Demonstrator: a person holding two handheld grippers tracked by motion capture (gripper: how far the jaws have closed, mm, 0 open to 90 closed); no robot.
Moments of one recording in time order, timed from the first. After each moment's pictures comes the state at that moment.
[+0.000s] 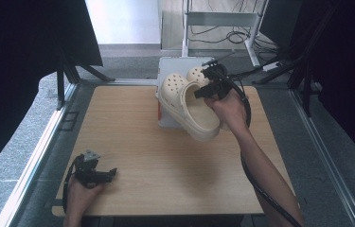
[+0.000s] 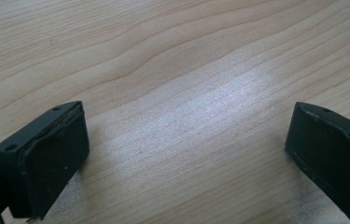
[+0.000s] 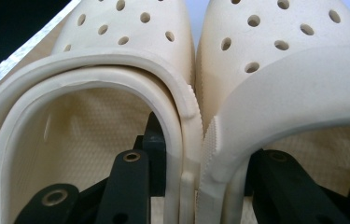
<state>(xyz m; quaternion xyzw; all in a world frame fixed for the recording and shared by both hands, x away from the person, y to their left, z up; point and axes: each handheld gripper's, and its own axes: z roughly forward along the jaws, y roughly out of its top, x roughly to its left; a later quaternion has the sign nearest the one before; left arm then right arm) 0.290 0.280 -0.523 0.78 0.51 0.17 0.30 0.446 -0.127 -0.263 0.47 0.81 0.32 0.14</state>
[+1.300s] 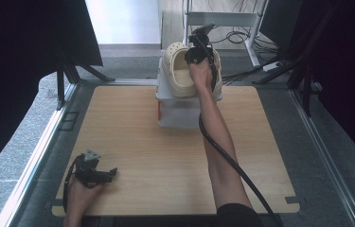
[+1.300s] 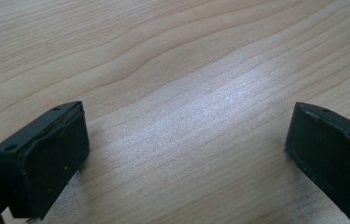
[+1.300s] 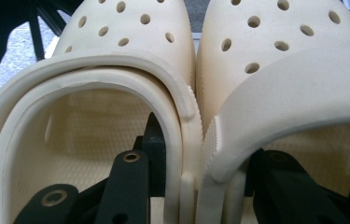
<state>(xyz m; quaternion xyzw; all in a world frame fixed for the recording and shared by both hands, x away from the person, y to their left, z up) 0.292 0.279 -0.523 0.79 0.51 0.17 0.30 0.595 -0.078 -0.275 0.62 0.70 0.30 0.19</state>
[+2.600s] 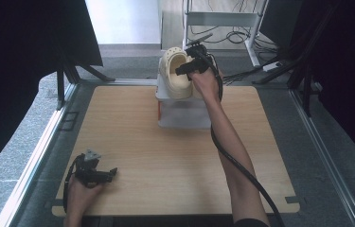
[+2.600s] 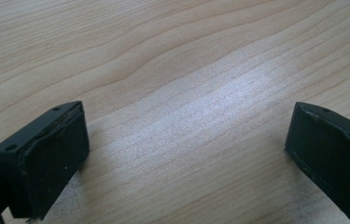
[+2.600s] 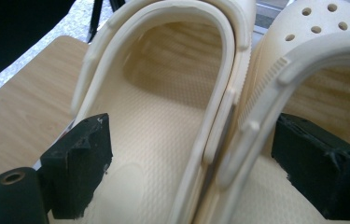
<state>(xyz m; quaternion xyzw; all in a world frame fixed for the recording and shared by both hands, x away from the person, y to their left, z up) 0.292 0.279 -0.523 0.79 0.51 0.17 0.30 0.559 -0.088 -0.288 0.46 0.80 0.35 0.17</state>
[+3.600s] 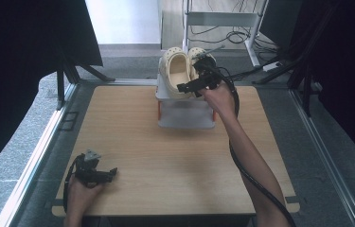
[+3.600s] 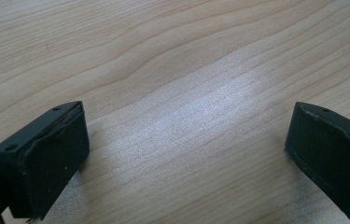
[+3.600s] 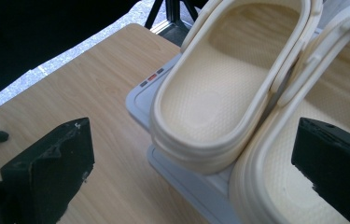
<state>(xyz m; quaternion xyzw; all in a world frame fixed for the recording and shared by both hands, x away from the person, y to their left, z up) 0.292 0.278 -0.523 0.79 0.51 0.18 0.30 0.481 -0.112 -0.276 0.36 0.83 0.39 0.14</state>
